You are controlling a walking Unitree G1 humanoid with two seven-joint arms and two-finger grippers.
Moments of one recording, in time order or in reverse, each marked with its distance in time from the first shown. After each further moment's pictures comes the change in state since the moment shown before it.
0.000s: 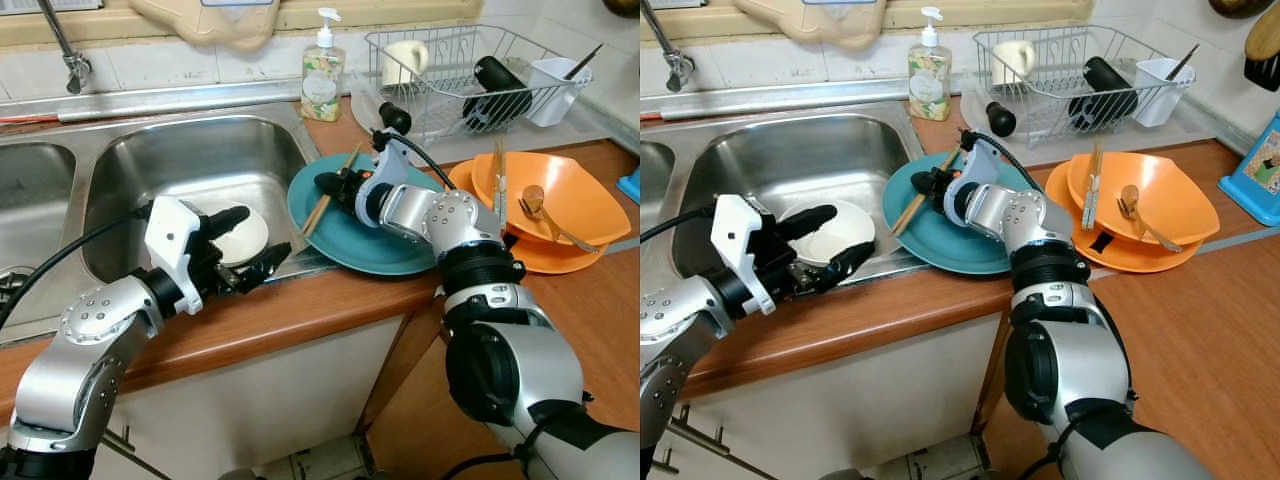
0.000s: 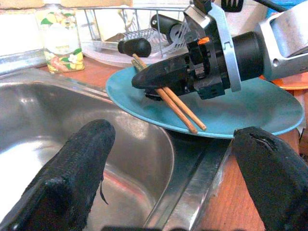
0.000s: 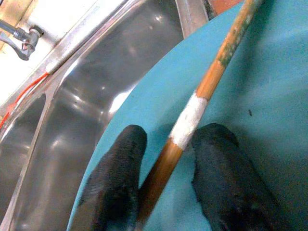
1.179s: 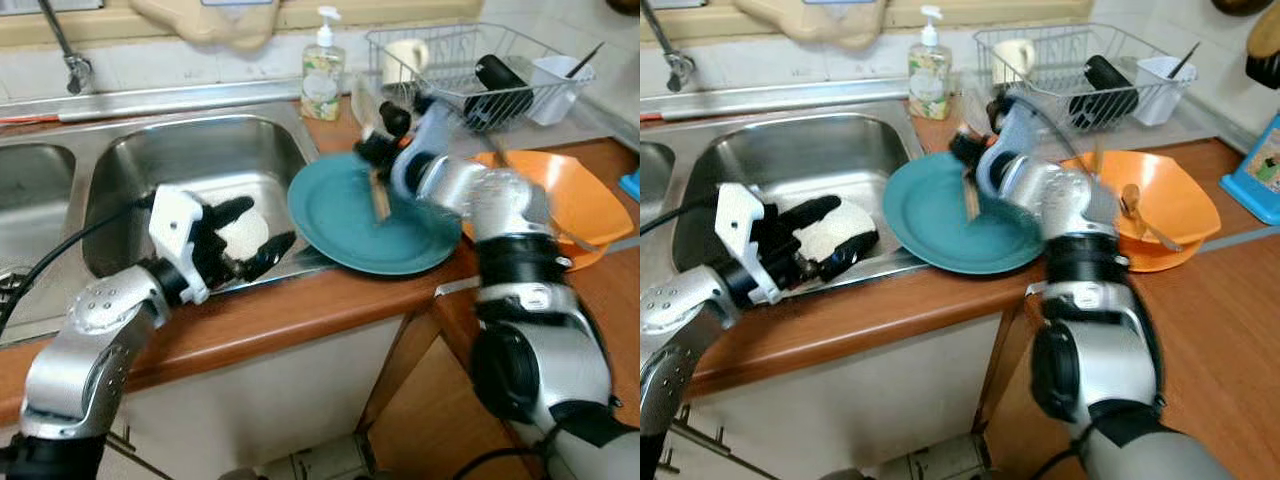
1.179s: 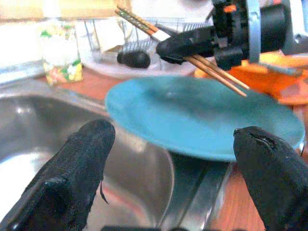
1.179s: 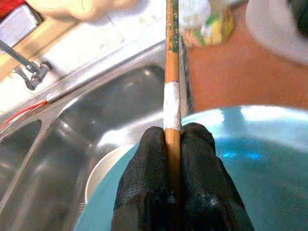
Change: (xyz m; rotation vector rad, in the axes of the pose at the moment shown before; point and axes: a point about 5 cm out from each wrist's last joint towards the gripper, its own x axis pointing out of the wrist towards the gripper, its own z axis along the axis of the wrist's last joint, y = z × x) left arm 0.011 0.001 0.009 -0.023 -0.066 -0.006; right arm -0.043 0.001 0.048 -0.219 -0.175 0.010
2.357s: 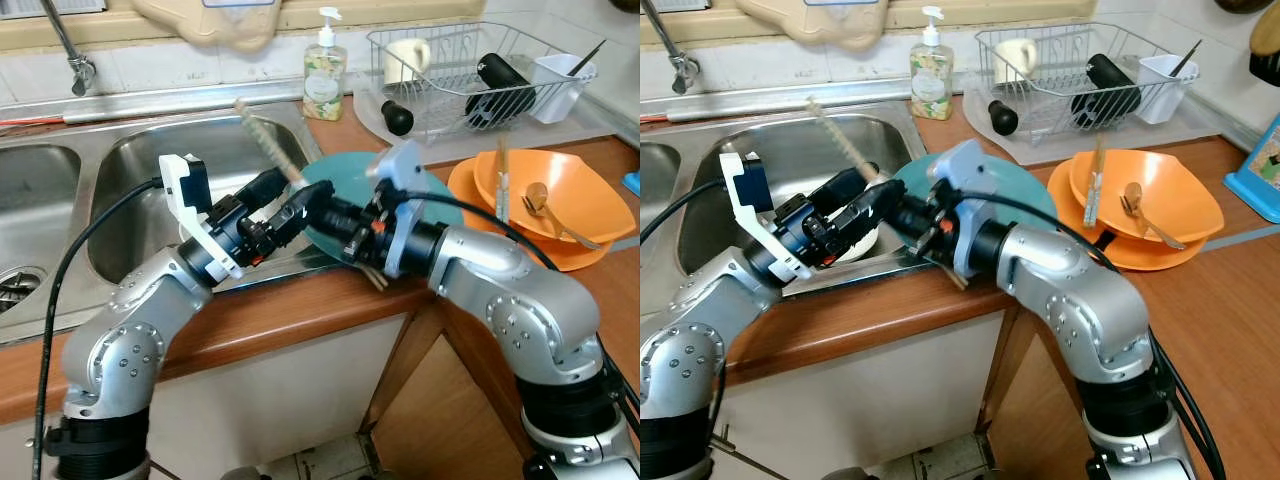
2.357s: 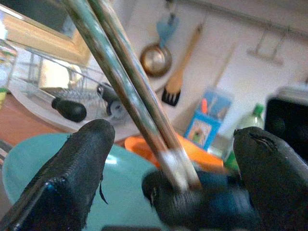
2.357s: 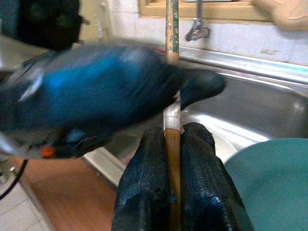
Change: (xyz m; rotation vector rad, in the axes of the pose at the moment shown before) left arm 0.025 -0.023 0.026 -0.436 -0.282 -0.147; right arm -0.074 0.067 -0.067 -0.535 0.004 0.552
